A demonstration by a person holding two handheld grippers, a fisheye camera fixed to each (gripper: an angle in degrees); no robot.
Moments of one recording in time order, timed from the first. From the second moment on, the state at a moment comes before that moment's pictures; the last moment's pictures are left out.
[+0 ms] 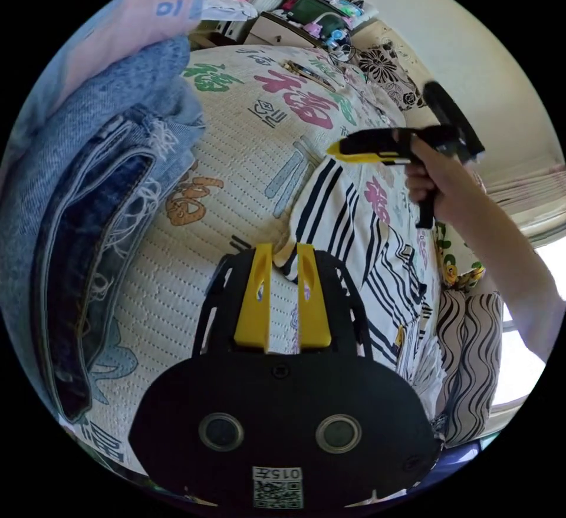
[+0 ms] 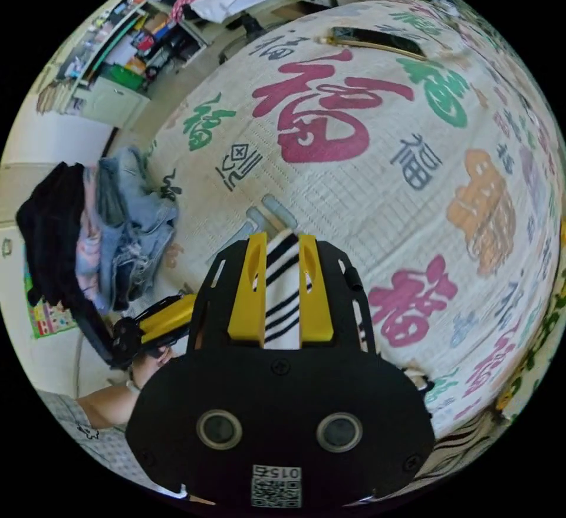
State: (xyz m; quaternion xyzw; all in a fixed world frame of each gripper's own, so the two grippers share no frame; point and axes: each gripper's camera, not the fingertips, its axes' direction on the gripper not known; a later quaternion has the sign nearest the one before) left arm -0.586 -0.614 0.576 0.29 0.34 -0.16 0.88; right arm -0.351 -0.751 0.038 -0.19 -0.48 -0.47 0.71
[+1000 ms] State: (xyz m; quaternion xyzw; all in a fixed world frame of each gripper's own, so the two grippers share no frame) left arm -0.280 -0.504 0.442 0.30 0.28 0.19 0.89; right arm -0.082 -0.747 0.275 -0.28 -0.59 -0.17 0.74
